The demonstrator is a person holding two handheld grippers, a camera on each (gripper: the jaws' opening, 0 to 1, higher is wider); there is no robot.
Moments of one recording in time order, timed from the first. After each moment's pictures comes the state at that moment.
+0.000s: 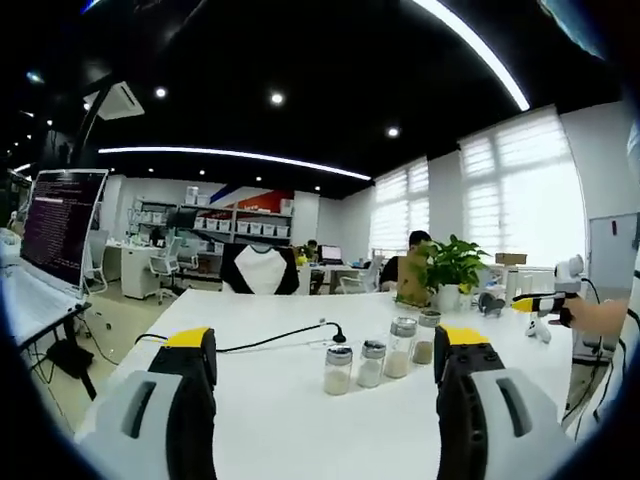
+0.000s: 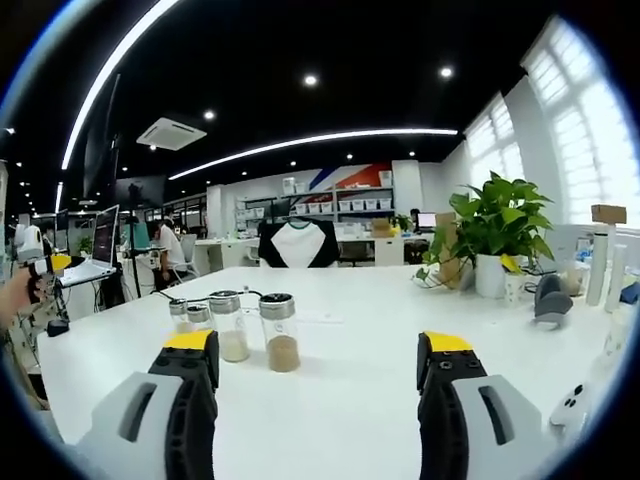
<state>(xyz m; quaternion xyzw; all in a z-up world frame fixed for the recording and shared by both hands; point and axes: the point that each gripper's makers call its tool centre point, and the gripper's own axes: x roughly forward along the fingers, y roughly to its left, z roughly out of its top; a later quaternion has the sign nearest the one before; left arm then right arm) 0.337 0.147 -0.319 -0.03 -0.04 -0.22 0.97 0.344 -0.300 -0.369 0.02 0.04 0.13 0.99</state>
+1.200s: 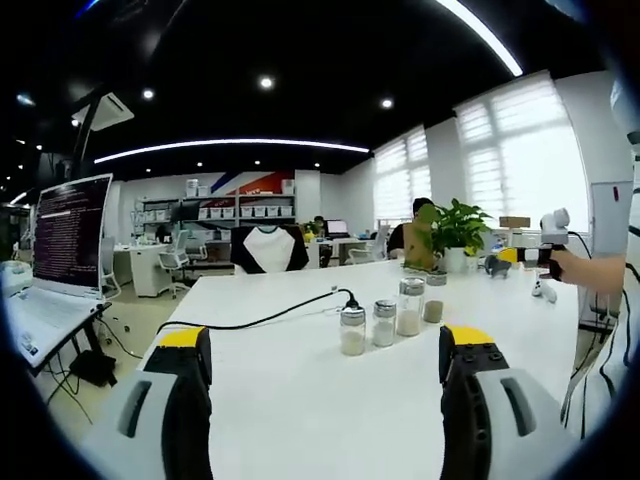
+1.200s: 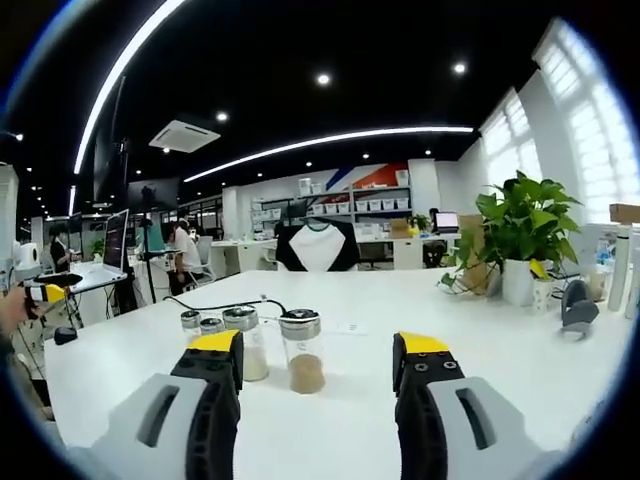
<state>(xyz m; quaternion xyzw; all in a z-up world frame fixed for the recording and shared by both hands) 0.308 0.172 -0.359 0.02 0.02 -0.20 0.98 0.379 -0.264 -0.360 0.02 0.04 0.17 0.98</state>
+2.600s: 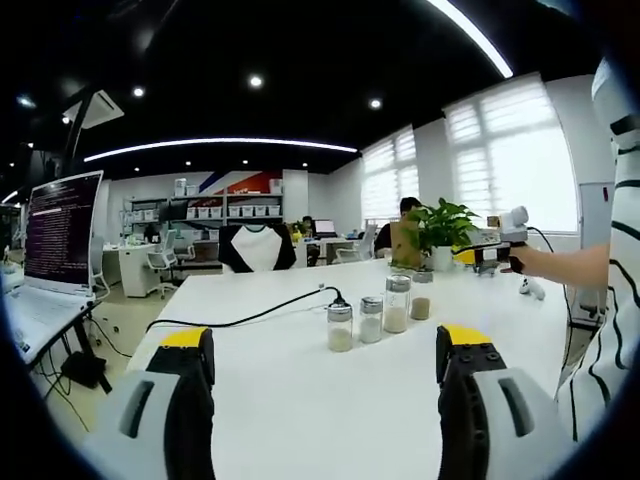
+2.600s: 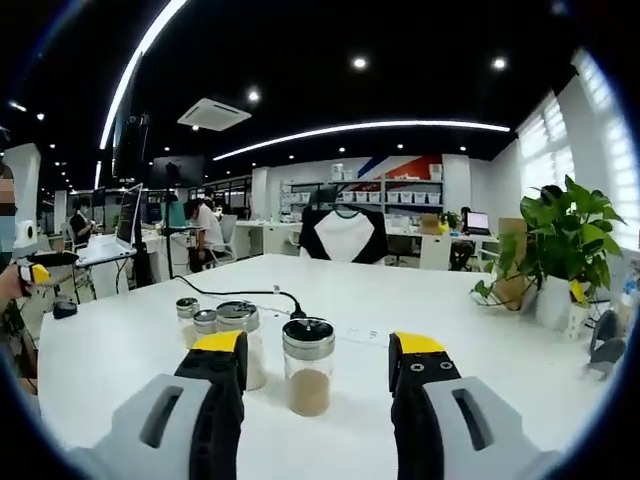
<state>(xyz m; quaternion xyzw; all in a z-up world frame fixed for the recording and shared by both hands) 0.300 0.164 -0.363 0.01 0.01 -0.23 0.97 0.443 -0.234 -0.369 -0.03 0.06 0.24 0.97</state>
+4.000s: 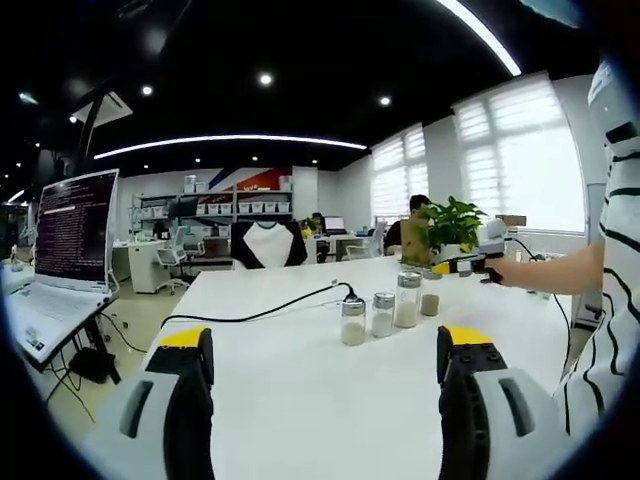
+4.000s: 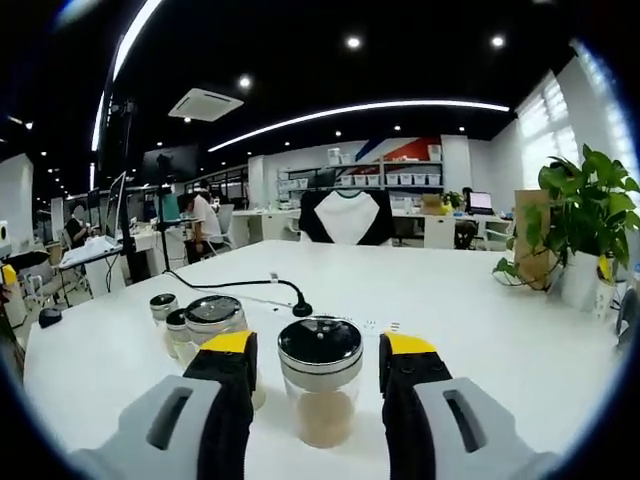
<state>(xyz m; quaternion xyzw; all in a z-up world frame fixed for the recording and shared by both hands) 0.294 0.187 -0.361 0.01 0.02 -0.21 0.98 0.507 -0.195 -0.411 -0.01 0.10 0.23 0.97</state>
